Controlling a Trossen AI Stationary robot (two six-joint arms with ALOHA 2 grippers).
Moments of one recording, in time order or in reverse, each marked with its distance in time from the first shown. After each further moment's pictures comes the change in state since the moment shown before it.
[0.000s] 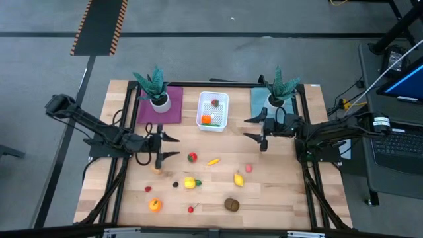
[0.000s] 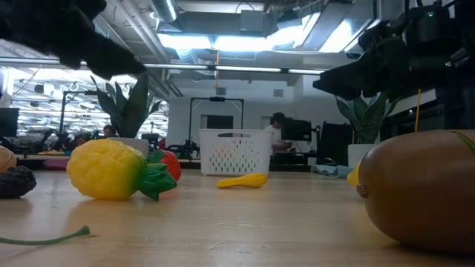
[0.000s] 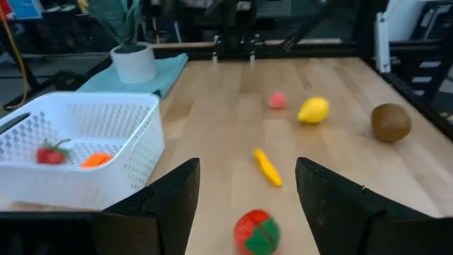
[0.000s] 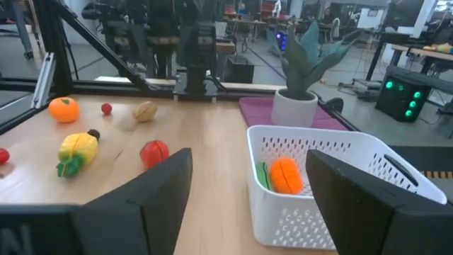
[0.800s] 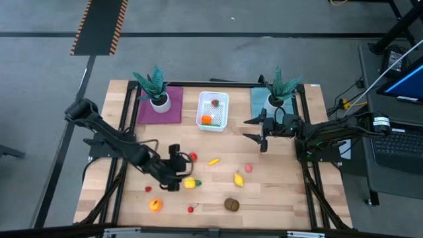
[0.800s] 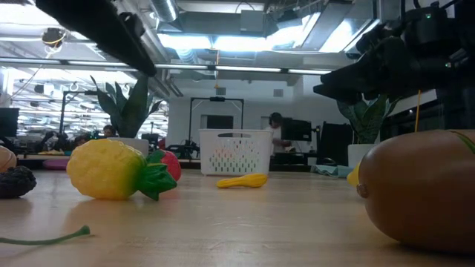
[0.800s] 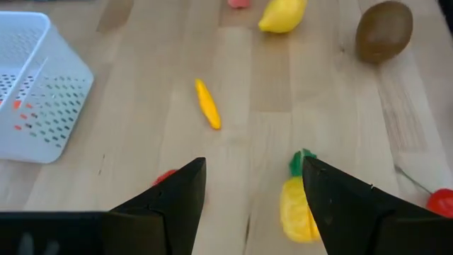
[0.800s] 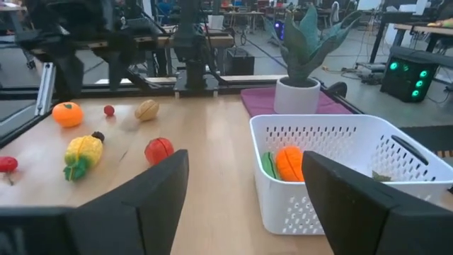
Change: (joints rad) left arm -0.168 0.636 0.675 -0.673 -0.029 -0.353; right arm 0.000 0.000 0.001 -0.034 -0.009 0.082
